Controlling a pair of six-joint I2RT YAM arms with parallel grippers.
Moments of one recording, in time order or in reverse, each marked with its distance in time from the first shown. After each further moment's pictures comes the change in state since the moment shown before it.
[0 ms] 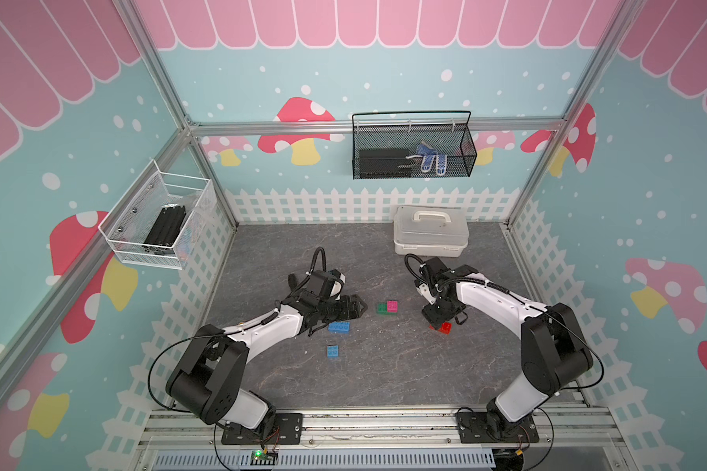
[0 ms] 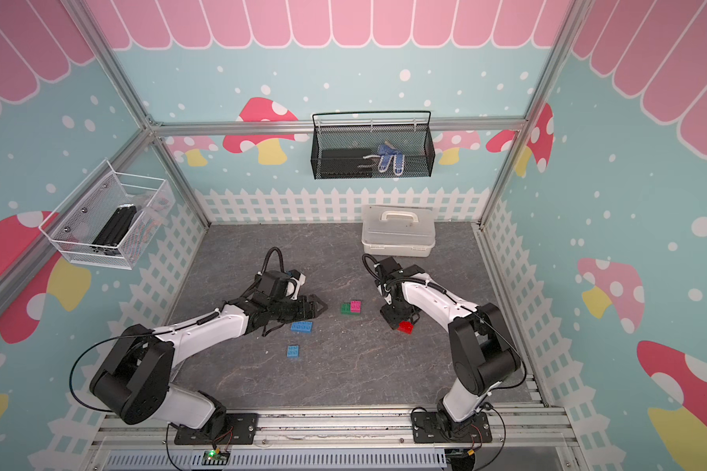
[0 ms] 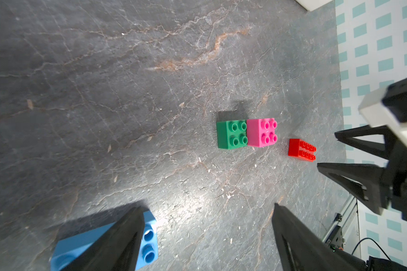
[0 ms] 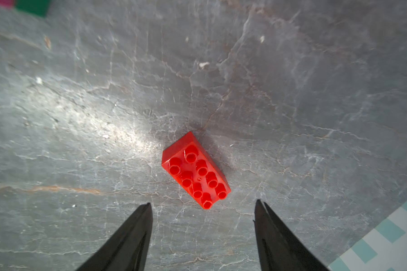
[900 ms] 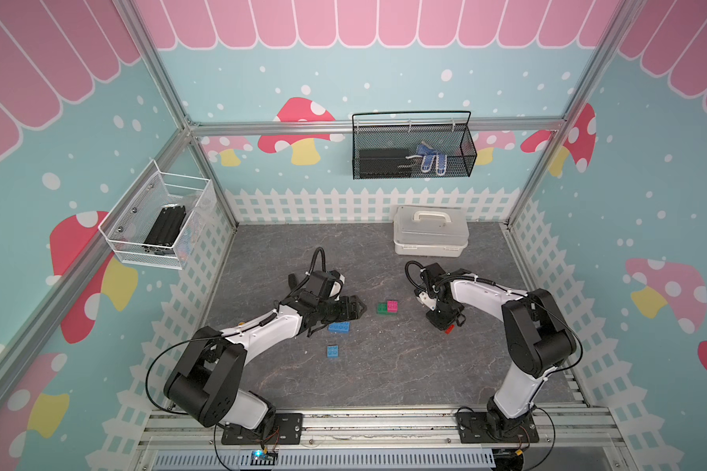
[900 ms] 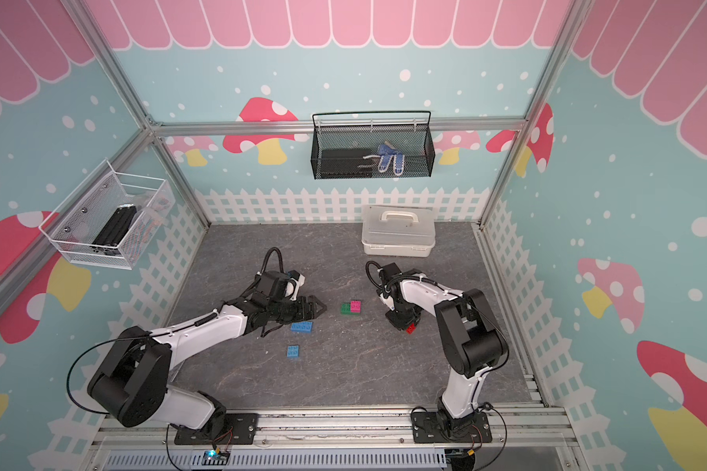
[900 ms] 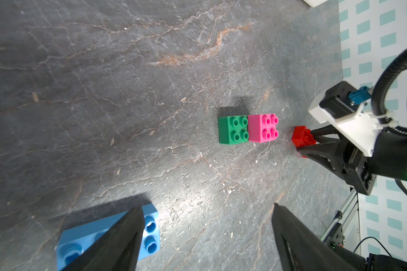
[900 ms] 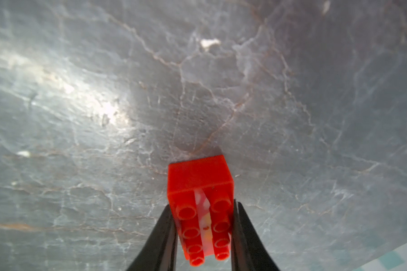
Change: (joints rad) left arm 0.000 -0.015 0.001 -0.029 -0.001 0.003; right arm -0.049 0.112 -0.029 0.078 0.012 -0.119
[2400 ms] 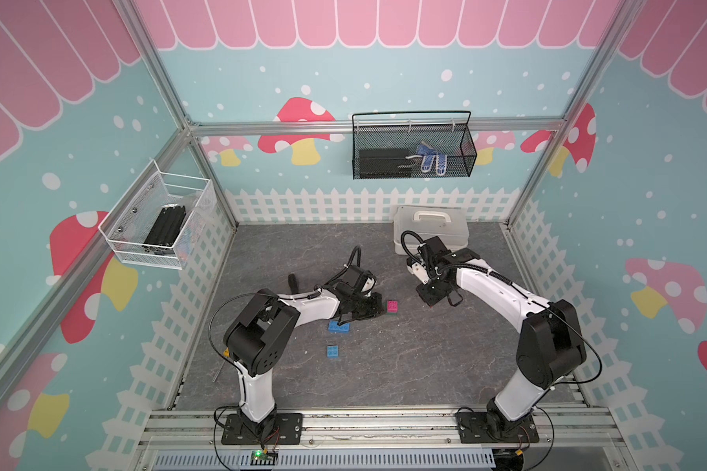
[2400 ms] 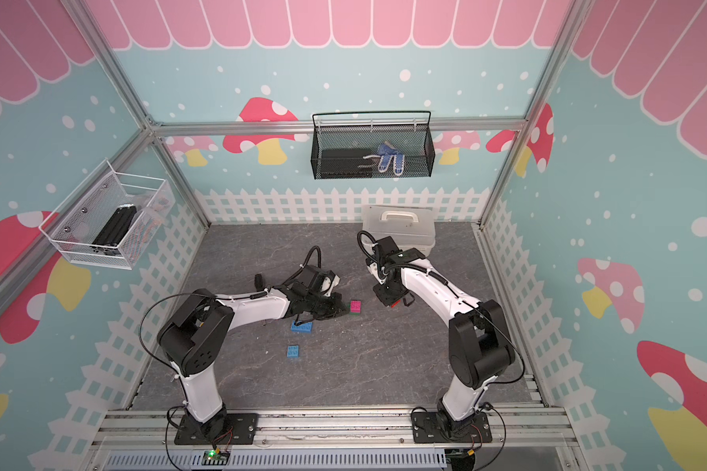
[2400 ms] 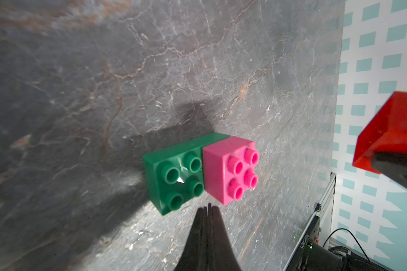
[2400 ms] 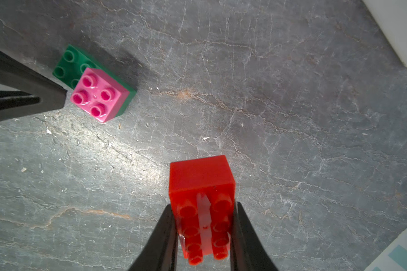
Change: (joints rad) left arm -0.131 0.398 0.280 0.062 0.108 -0.097; right arm 0.043 -0.070 0.262 -0.083 -0.098 0.089
